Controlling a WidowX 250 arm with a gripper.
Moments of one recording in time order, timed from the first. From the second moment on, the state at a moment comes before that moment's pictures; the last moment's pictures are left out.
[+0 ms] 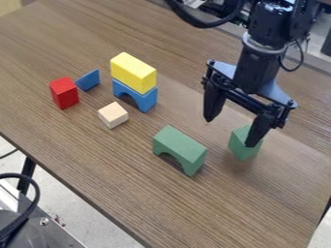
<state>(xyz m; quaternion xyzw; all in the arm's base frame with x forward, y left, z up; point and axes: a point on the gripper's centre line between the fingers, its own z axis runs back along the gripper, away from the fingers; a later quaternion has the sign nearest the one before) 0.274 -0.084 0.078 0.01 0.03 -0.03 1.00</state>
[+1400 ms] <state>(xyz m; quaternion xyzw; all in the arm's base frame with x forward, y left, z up) 0.294 -0.082 0.066 -0.03 0.02 -0.20 0.98</state>
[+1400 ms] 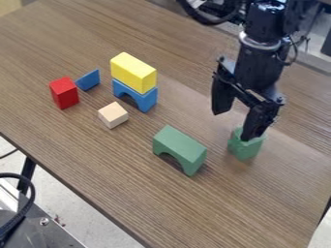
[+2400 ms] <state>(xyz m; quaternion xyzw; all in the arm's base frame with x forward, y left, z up) 0.317 -0.101 0.030 -0.02 0.07 -0.19 0.98</state>
